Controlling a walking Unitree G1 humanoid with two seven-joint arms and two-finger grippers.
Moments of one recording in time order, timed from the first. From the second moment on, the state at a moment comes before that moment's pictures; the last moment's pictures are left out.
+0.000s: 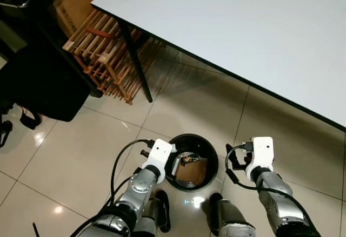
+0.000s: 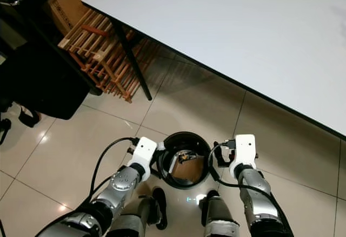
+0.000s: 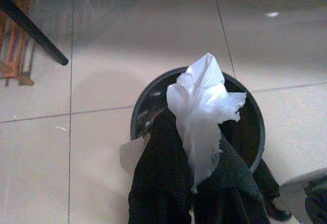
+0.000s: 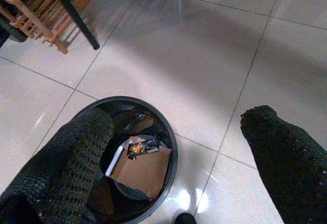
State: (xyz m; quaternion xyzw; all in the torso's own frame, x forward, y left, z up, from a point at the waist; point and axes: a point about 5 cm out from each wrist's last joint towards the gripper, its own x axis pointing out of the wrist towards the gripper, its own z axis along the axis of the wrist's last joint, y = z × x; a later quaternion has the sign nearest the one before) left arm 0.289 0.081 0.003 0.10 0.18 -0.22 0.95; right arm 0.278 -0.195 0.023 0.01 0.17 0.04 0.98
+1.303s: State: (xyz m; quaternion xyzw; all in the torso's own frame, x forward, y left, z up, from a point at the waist) left arm 0.317 0.074 0.035 0.15 0.12 -0.22 0.96; right arm 0.252 -0.165 0.063 0.00 0.20 0.19 0.96
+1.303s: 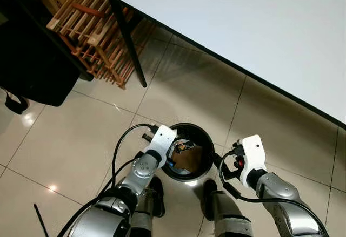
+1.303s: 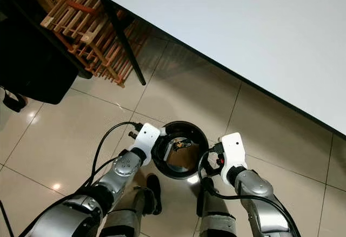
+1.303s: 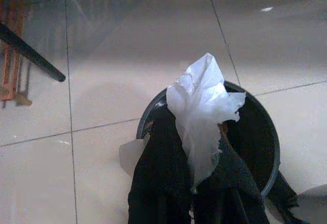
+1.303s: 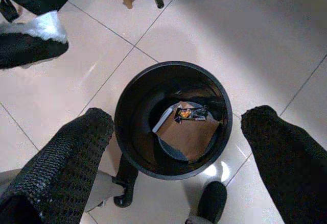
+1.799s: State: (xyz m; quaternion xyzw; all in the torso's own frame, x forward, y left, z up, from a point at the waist) left arm 0.318 0.067 0.038 0.14 0.11 -0.24 0.95; right arm 0.253 -0.166 0.064 0.00 0.20 0.19 0.96
